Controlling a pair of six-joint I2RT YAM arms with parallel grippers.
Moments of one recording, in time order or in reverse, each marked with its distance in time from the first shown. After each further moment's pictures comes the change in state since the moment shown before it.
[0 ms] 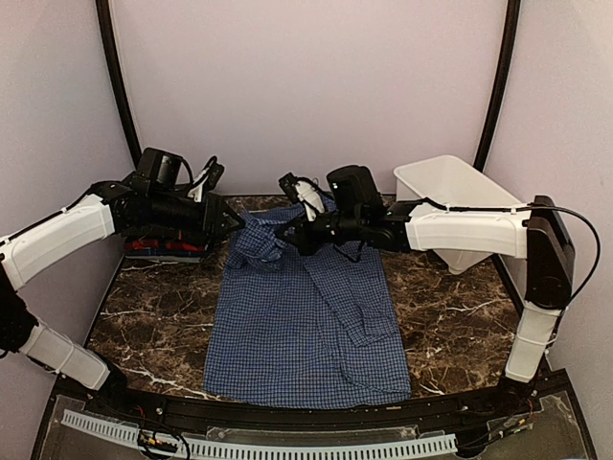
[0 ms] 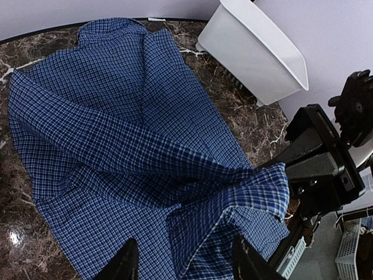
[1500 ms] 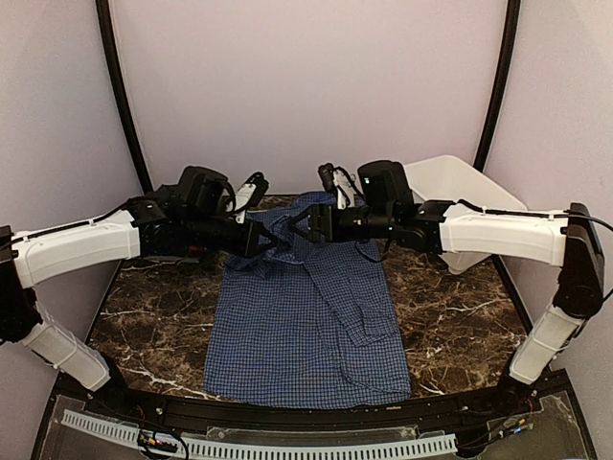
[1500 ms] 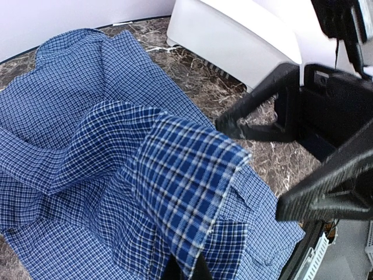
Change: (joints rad) left arm -0.279 0.066 -0.055 0.187 -0.224 0.013; right arm -0.038 -0.182 -0.146 -0.002 0.032 0.396
